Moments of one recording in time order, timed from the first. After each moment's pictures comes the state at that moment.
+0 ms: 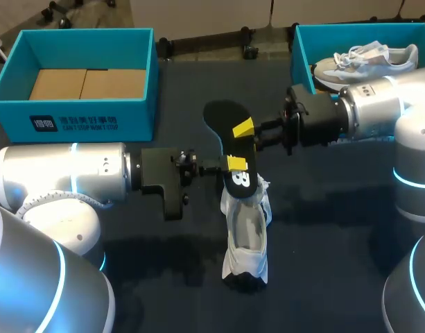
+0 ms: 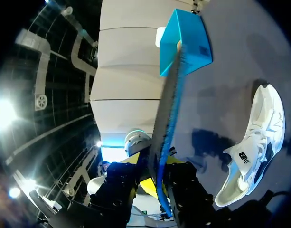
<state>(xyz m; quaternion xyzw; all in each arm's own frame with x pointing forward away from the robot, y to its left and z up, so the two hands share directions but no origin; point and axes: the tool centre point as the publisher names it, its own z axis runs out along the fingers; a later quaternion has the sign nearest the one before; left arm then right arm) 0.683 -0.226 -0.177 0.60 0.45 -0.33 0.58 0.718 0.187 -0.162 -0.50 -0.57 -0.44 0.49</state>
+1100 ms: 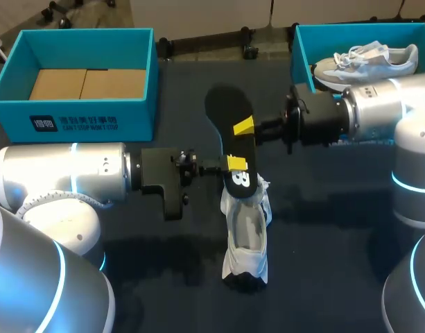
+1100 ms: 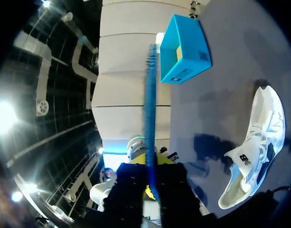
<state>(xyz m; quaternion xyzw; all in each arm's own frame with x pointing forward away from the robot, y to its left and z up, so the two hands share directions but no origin) 0.683 -0.226 -0.177 0.60 0.45 -0.33 0.58 0.725 0.187 -0.159 -0.52 -0.54 -0.45 0.48</state>
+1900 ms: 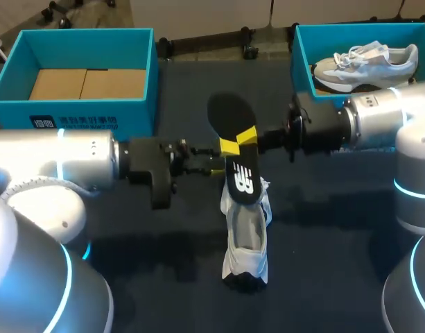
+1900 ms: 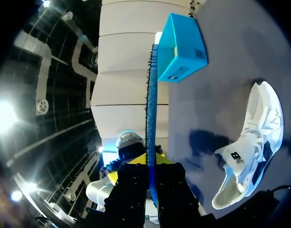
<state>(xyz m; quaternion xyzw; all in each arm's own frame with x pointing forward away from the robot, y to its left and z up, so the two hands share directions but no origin) 0.694 -0.204 -0.166 0.58 0.50 -0.36 0.54 0.717 0.181 -0.179 -0.51 -0.55 -0.45 0.49</state>
